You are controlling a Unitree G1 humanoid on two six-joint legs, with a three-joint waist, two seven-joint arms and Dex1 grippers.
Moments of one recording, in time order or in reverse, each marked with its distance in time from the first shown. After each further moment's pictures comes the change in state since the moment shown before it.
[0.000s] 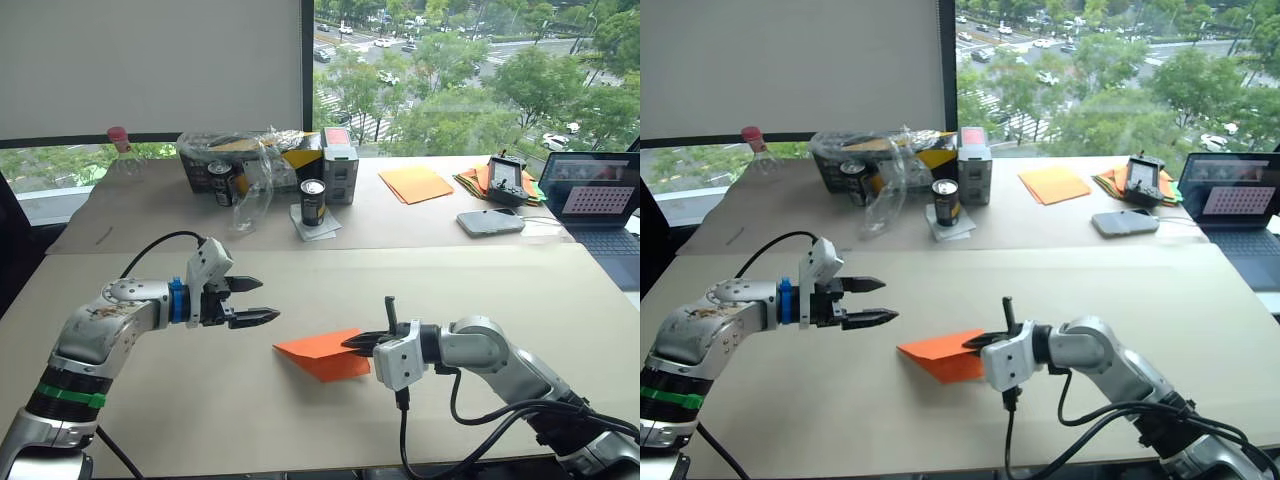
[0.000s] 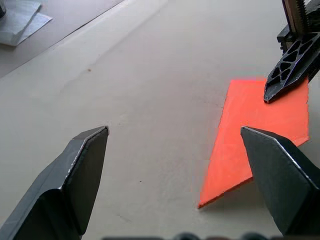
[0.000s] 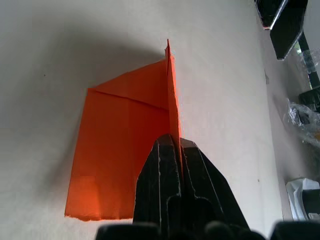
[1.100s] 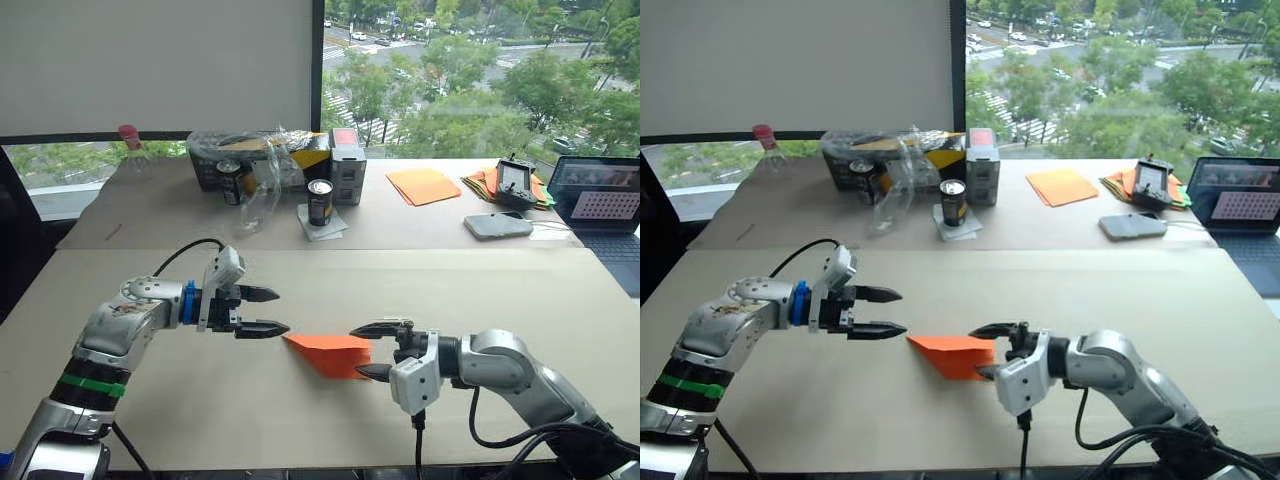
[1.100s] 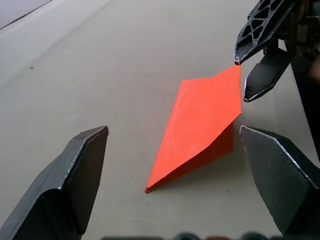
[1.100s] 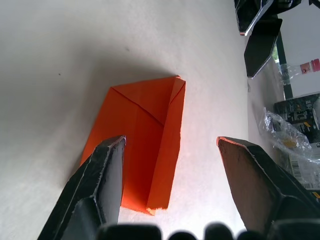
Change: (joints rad) left arm -0.149 -0.076 -0.067 0.193 0.064 -0.030 -0.203; right arm 0.237 -0.048 -0.196 -0.261 -0.076 0.032 -0.052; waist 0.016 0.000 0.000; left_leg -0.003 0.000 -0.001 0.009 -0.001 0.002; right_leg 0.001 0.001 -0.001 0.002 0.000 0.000
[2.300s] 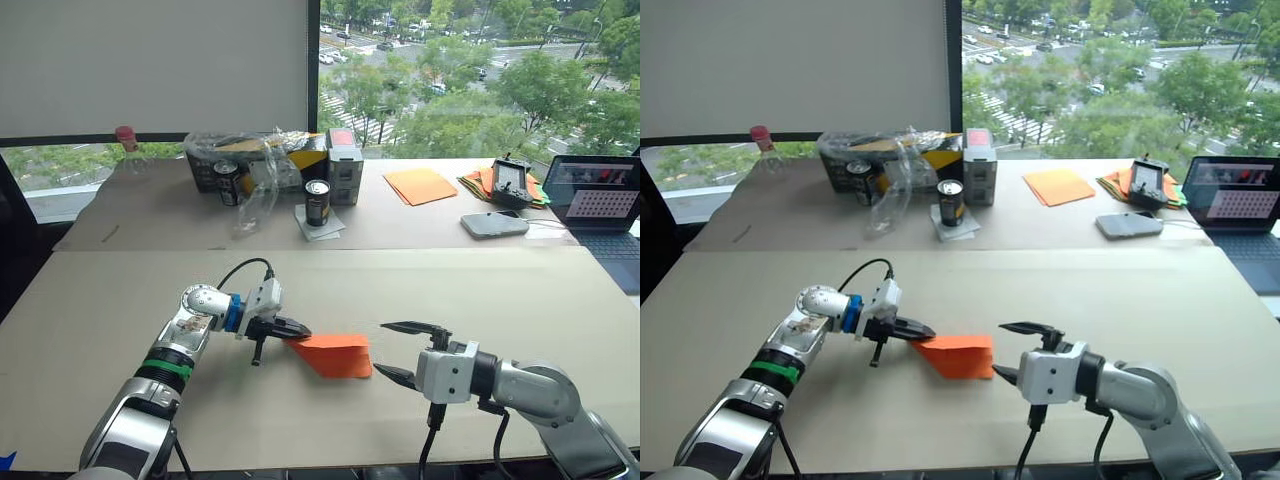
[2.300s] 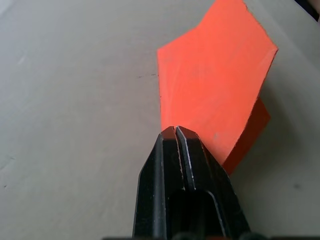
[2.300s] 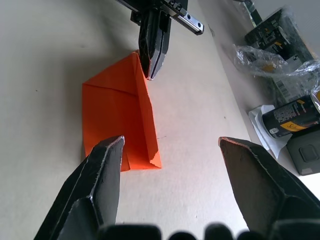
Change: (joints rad) left arm -0.071 -0.247 -0.125 0.524 0.331 -0.700 -0.196; right arm 0.184 0.068 -0.158 -0.176 0.120 0.327 -0.021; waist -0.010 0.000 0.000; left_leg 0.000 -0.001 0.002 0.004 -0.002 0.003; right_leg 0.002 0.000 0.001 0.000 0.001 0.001
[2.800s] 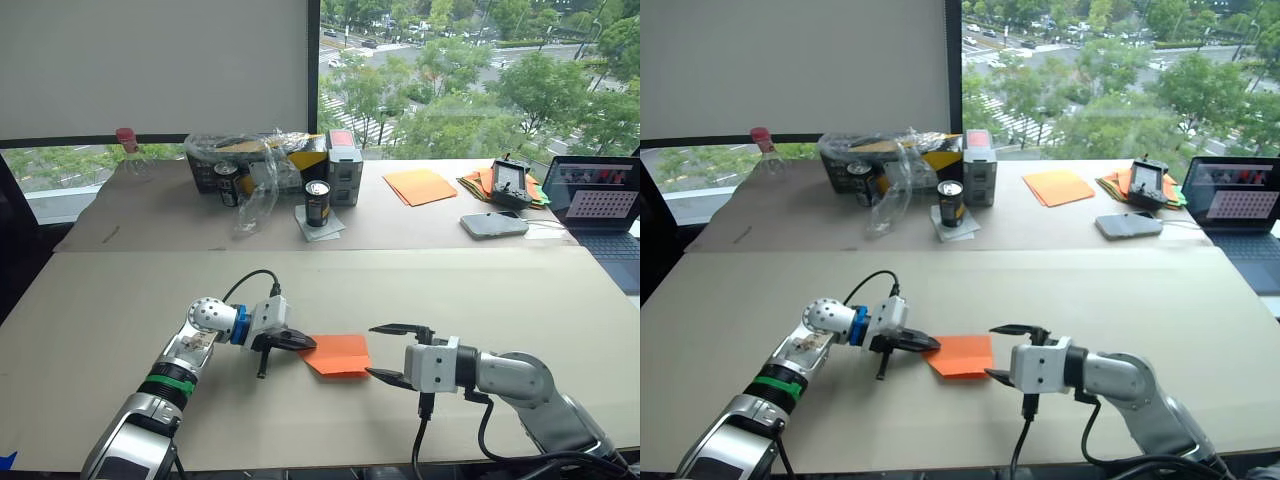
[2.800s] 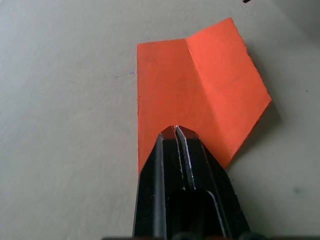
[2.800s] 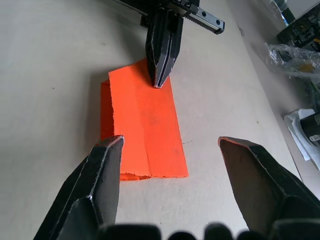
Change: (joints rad) left arm 0.065 0.006 -0.019 -0.082 0.028 -0.076 0.021; right arm -0.088 0.005 0.099 0.162 0.014 -0.069 0.085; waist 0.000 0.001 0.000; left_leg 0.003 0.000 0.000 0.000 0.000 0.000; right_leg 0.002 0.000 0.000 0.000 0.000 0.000
